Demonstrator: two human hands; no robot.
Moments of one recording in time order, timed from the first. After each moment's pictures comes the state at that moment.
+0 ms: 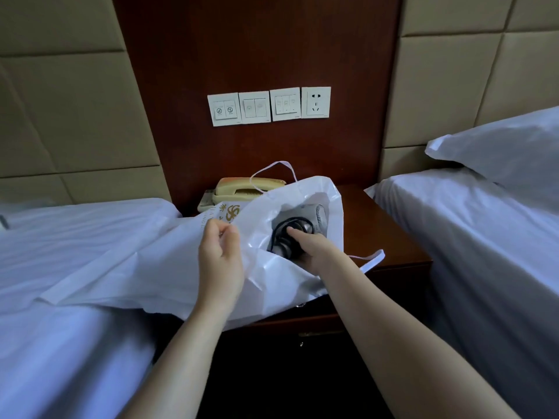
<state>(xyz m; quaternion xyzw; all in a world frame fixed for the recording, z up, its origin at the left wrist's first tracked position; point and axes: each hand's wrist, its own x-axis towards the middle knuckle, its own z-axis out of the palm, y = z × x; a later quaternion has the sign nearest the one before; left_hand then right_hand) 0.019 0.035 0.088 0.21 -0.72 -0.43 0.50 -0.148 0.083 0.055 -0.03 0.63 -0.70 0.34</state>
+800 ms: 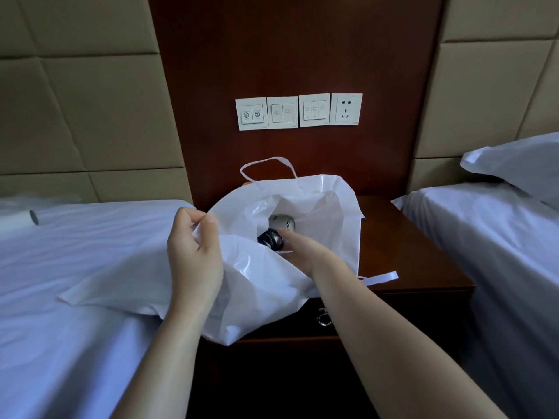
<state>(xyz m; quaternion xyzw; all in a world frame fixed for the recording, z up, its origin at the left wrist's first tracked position) 0.045 -0.016 0.112 0.24 -0.69 -0.37 0.57 -0.120 0.037 0.078 -0.08 0.52 -0.68 0.50</state>
